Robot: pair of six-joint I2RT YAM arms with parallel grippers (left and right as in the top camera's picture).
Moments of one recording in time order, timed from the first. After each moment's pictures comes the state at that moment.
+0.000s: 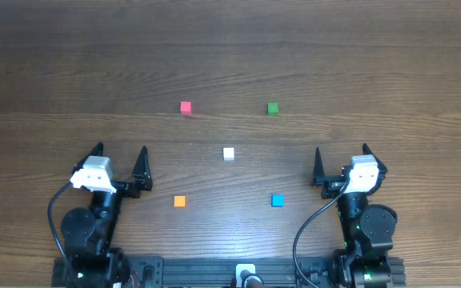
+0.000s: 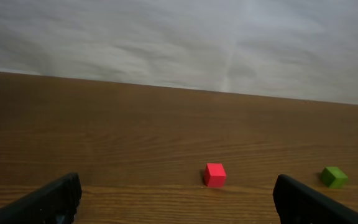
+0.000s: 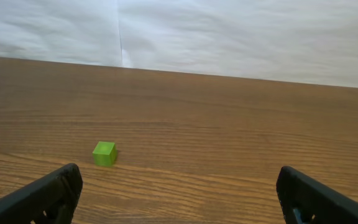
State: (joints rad) left arm -0.01 0.01 0.01 -0.07 0.12 -0.15; right arm 0.06 0.02 0.03 -0.10 0.00 -0.05
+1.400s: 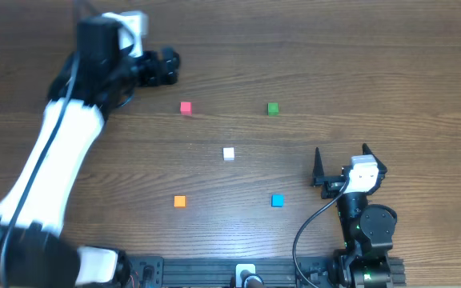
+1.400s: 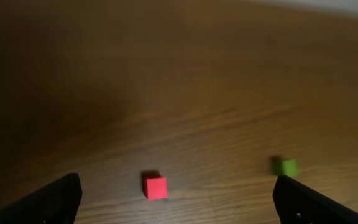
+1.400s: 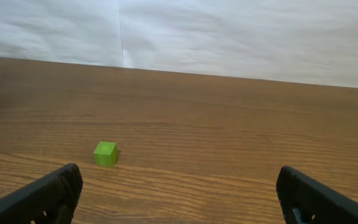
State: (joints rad) left arm -0.18 1.61 1.37 -0.60 0.19 -0.24; right arm 0.06 0.01 0.03 -0.10 -0.01 -0.05
